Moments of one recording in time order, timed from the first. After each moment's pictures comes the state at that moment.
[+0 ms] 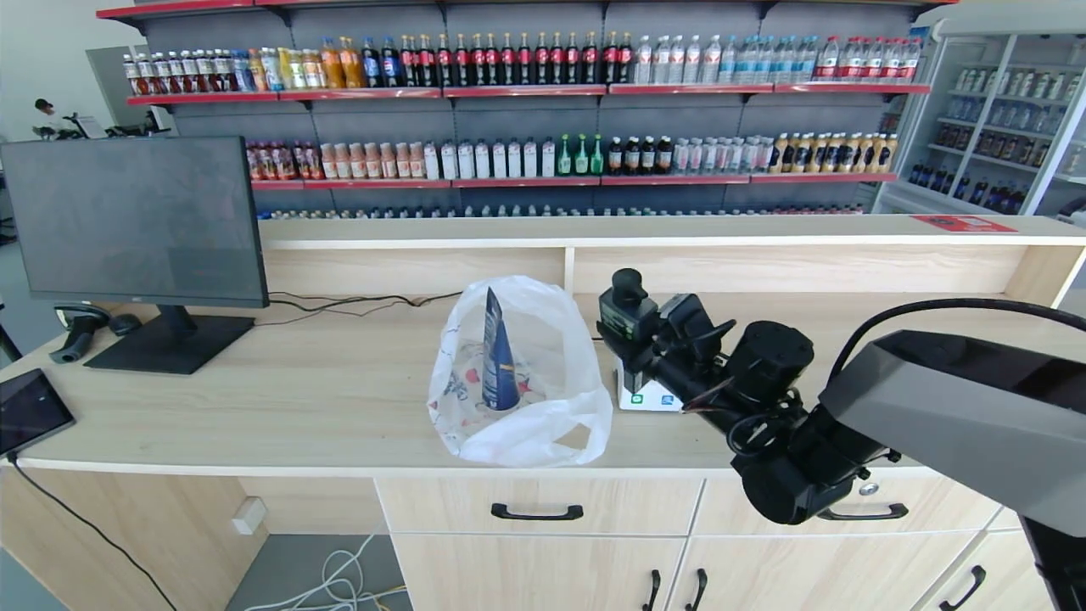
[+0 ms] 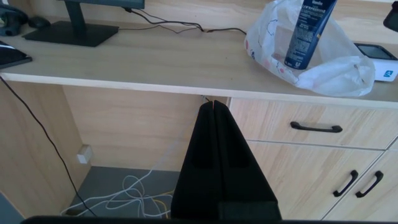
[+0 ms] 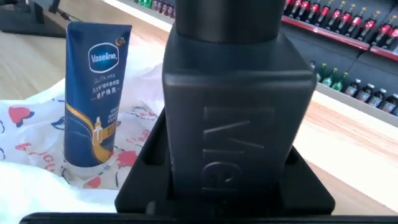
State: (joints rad) left arm 0.00 0.00 0.00 0.00 0.00 0.00; right arm 0.42 2.34 -1.01 -1.57 0.25 -0.35
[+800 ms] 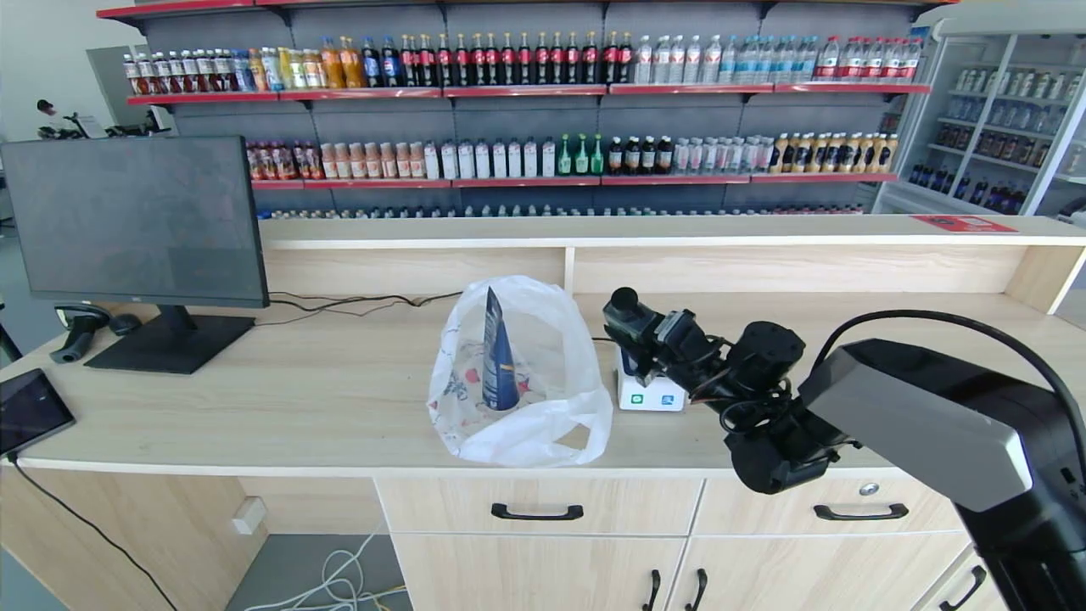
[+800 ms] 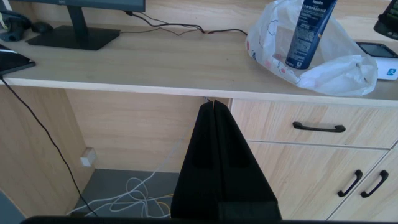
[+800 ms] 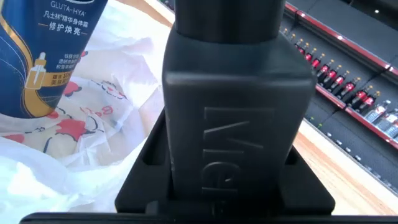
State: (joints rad) left arm 0.00 0.00 0.00 -0.01 0.00 0.02; right arm 0.32 2.51 -1.24 -1.57 0.46 -0.56
